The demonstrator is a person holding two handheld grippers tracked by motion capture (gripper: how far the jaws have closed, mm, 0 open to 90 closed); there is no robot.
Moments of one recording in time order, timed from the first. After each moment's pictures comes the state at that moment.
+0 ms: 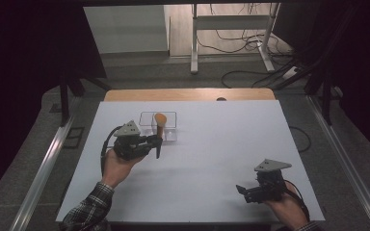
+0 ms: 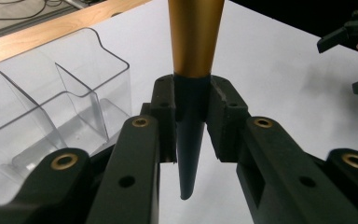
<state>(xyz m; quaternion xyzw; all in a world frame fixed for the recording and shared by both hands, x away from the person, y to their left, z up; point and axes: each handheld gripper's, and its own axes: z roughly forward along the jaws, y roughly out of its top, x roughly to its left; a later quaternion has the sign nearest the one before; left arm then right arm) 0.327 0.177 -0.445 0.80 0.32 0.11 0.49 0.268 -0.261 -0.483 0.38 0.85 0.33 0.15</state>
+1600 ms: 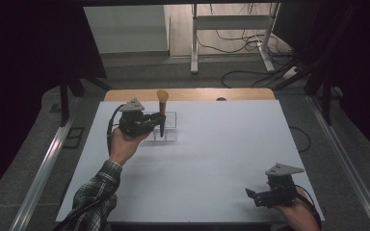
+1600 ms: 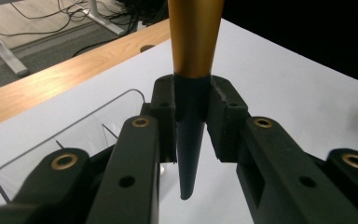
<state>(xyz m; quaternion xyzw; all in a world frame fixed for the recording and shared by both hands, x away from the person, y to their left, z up) 0.378 0.170 -0.415 0.78 0.34 0.14 0.50 0.258 -0.287 -0.487 0.41 0.84 0.33 0.14</state>
